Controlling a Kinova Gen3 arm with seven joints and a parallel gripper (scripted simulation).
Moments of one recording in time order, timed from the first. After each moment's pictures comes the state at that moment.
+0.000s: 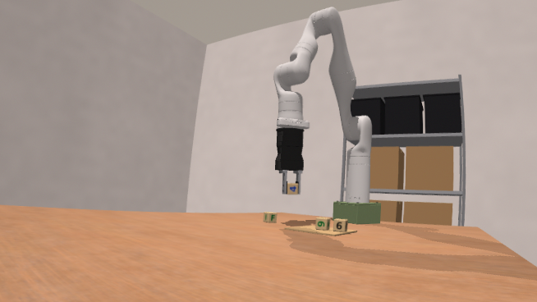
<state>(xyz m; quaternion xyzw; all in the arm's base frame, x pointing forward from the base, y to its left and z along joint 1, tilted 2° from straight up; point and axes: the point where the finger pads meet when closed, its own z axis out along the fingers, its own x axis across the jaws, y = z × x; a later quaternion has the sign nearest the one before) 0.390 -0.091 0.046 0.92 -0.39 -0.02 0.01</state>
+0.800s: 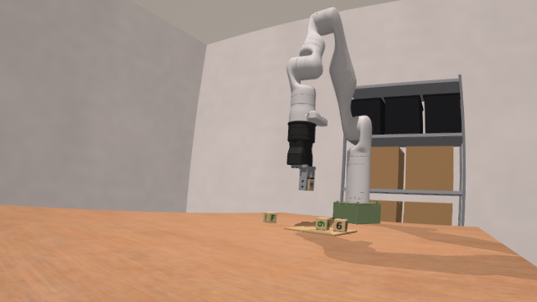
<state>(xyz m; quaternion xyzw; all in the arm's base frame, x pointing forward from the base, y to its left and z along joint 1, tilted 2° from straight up) 0.395 -0.043 0.058 1.00 -0.04 0.01 0.01</state>
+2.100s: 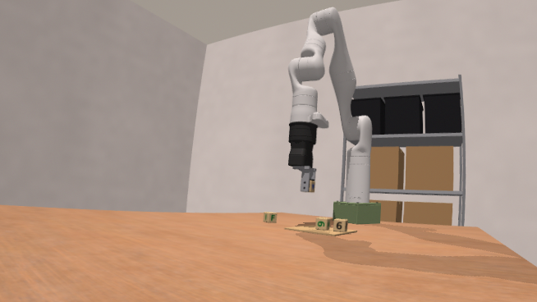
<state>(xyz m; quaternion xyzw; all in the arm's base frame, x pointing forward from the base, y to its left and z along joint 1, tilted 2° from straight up) 0.399 -0.038 0.054 1.00 0.01 0.02 0.01</state>
